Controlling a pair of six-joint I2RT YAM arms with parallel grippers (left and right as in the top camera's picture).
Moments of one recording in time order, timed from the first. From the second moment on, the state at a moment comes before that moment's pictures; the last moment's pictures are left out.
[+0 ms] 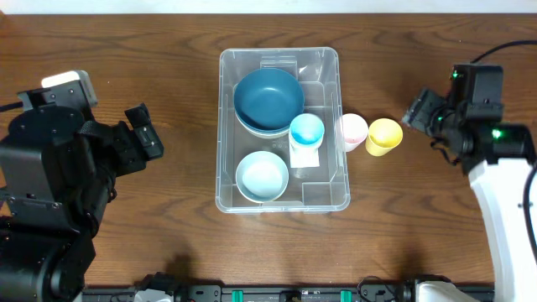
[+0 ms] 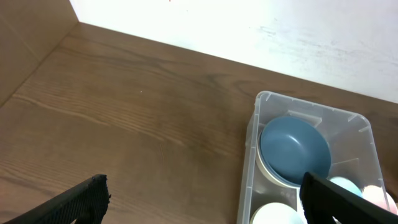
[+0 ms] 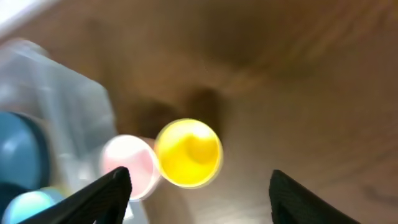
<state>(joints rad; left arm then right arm) -0.17 1.06 1.74 -1.29 -0.25 -0.33 -0.01 1.35 1.25 -0.89 0.02 0.50</state>
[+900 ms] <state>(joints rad) -0.17 1.06 1.74 -1.29 -0.25 -0.33 -0.02 1.78 1.24 -0.87 -0.07 0.44</state>
